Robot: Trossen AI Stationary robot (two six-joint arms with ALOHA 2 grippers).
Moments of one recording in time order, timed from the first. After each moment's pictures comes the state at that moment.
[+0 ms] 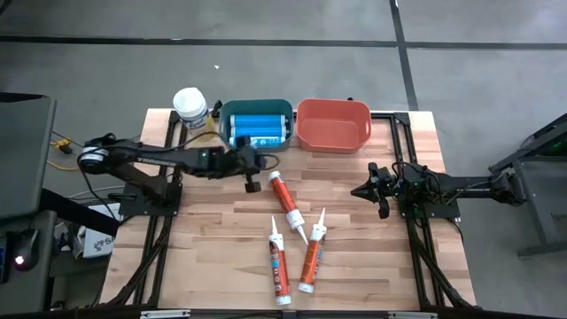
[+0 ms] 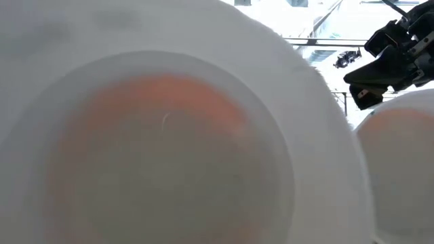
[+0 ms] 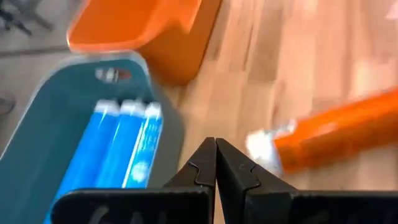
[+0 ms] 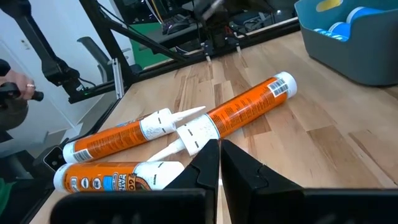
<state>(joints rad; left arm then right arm) 0.06 1.35 0.90 -0.24 -0.41 0.17 -0.08 0.23 0.01 0.06 -0.17 0.31</state>
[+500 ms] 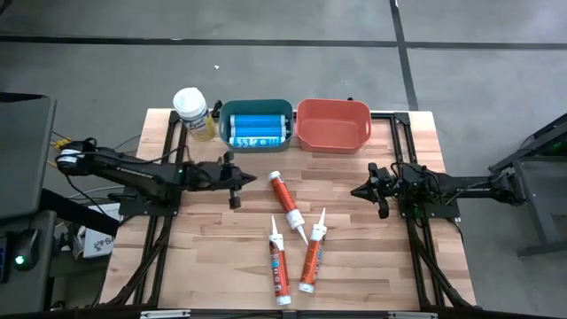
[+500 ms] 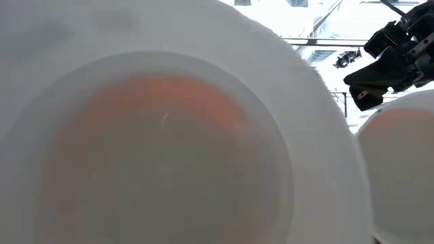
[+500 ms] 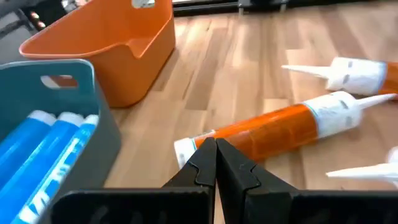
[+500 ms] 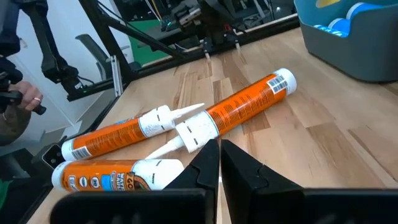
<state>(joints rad) -0.04 1.06 0.44 0.24 -0.28 0.05 -0.08 0.24 0.01 0.06 -0.17 0.31</state>
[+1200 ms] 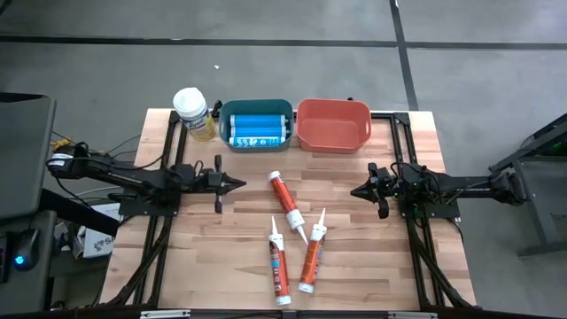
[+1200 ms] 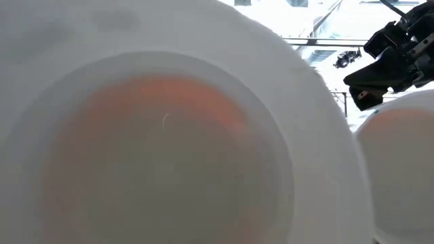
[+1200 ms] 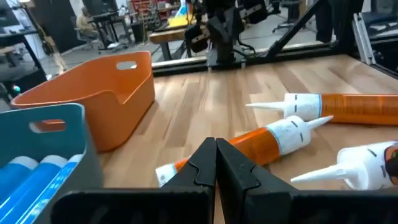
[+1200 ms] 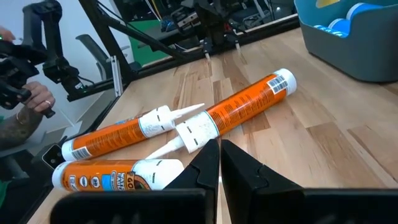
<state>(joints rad) -0.04 0.87 0.12 0.66 -0.14 0.15 -0.08 0.25 0.01 0.06 -0.17 0.31</state>
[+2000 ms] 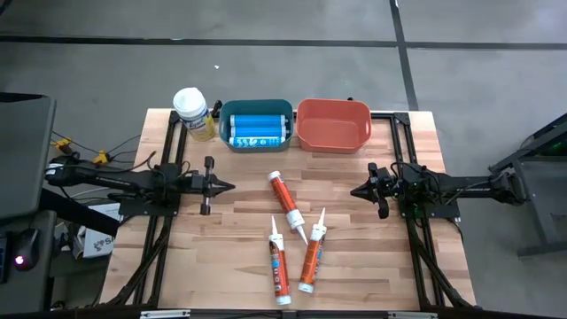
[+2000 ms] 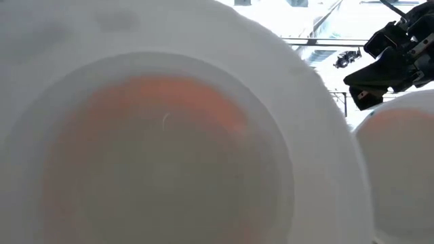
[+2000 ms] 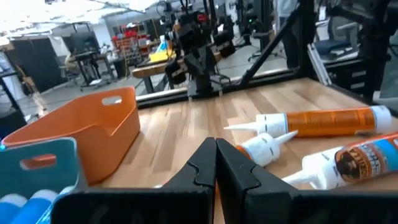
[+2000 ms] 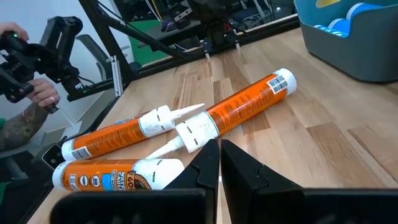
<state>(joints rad) -0.04 0.51 0.01 0.51 -0.02 0.20 -0.08 0.25 0.01 0.06 -0.17 0.31</state>
